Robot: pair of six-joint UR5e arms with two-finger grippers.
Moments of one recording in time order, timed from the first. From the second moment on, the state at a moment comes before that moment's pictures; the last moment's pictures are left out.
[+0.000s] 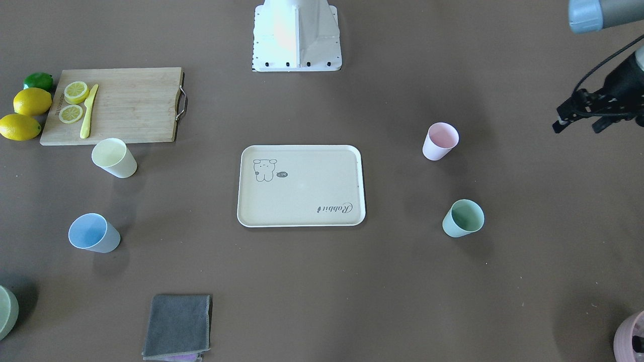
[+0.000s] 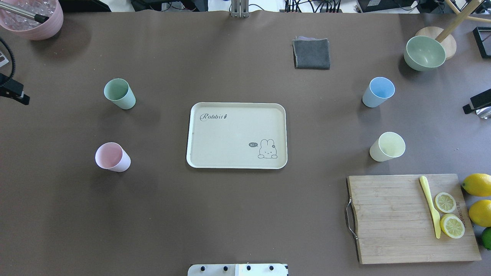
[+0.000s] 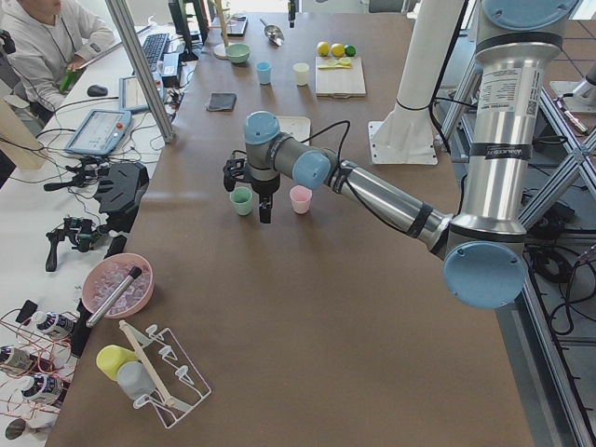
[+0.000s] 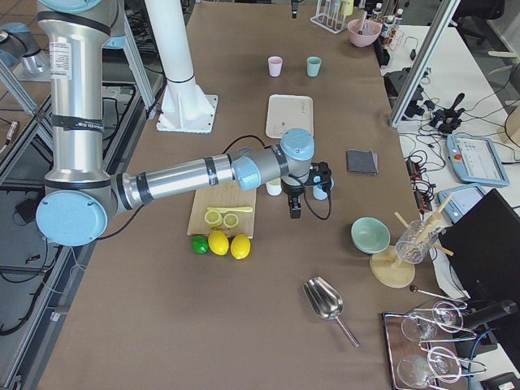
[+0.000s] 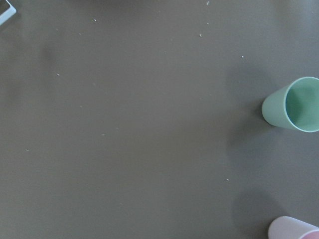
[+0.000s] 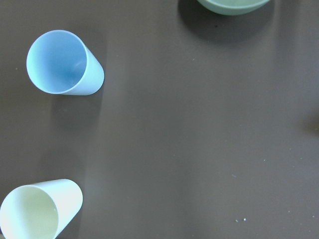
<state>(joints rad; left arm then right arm) -1.15 -1.64 -1.99 -1.59 -2.32 -0.68 1.26 -1.61 1.87 -1.43 2.38 0.36</state>
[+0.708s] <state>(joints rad) -0.97 -1.65 -1.99 -1.64 -2.23 -0.83 1.01 -1.55 1.88 -1.42 2.29 0.60</state>
